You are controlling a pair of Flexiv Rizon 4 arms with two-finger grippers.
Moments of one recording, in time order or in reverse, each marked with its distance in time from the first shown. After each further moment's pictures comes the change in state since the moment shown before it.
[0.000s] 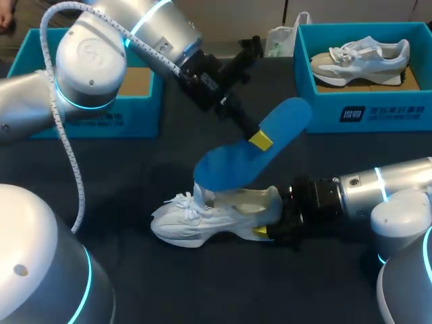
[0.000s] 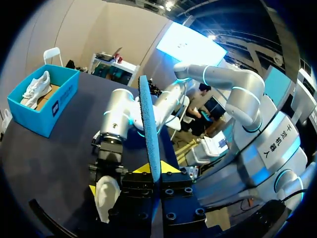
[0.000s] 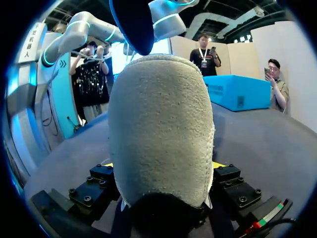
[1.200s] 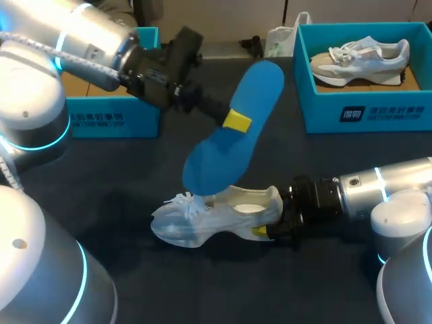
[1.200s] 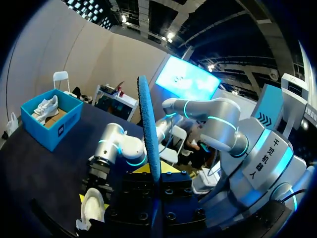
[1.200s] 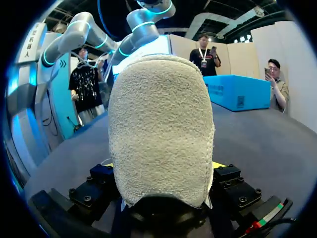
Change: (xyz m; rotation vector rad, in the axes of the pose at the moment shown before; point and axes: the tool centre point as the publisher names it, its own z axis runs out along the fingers) left arm 0.084 -0.026 -0.063 0.359 -0.019 0.022; right arm 0.000 0.000 0.000 0.000 0.000 0.000
